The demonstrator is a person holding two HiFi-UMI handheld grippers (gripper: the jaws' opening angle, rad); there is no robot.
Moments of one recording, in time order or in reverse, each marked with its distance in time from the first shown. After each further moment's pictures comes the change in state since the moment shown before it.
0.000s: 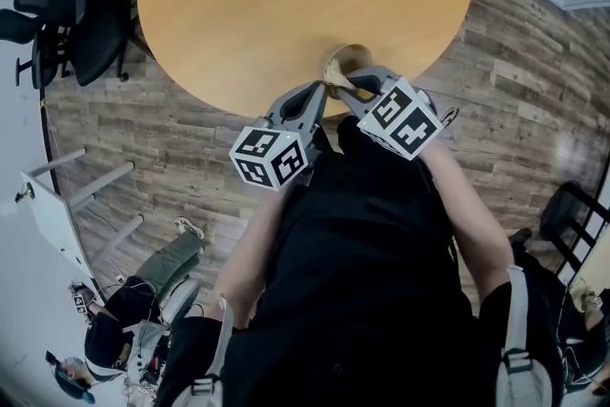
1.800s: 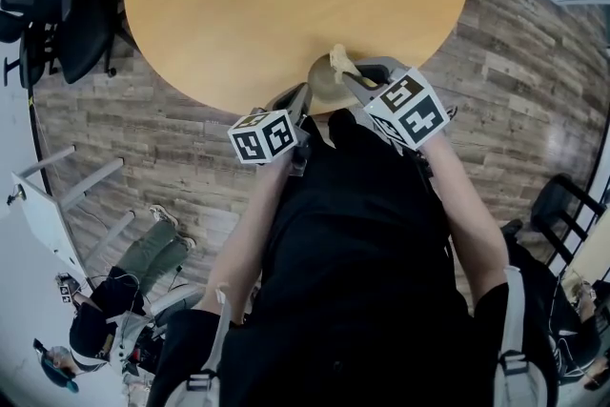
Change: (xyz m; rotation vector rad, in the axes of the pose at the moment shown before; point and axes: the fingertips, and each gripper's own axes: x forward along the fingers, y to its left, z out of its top) left arm 0.021 0.071 -0.074 -0.271 0.157 0.128; right arm -0.004 -0.032 -0.010 0.126 0.005 -0.054
